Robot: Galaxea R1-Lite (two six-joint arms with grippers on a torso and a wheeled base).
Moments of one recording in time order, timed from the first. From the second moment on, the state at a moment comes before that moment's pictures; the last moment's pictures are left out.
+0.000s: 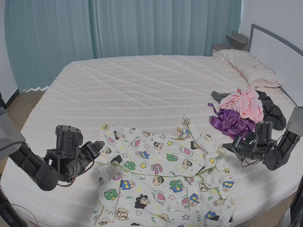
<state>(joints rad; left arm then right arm) -0.37 1.87 -0.51 -0.77 0.27 -0.88 0.09 2.10 -0.56 -1.01 0.36 0.81</state>
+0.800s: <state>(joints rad) -0.37 1.93 -0.52 -0.77 0.27 -0.88 0.14 2.33 -1.15 -0.54 0.16 0.76</state>
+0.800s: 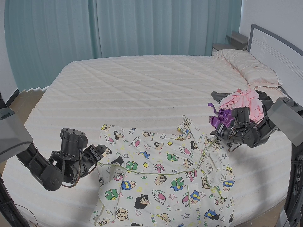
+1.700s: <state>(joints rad) -0.39 1.93 -0.51 -0.77 0.27 -0.88 -0.02 2.19 -0.68 -0.78 0.43 0.36</state>
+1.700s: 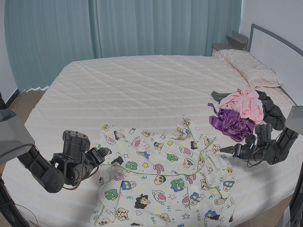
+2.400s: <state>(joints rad) -0.39 1.93 -0.50 -0.77 0.27 -0.88 -0.04 2.26 -0.66 -0.80 0.52 0.36</state>
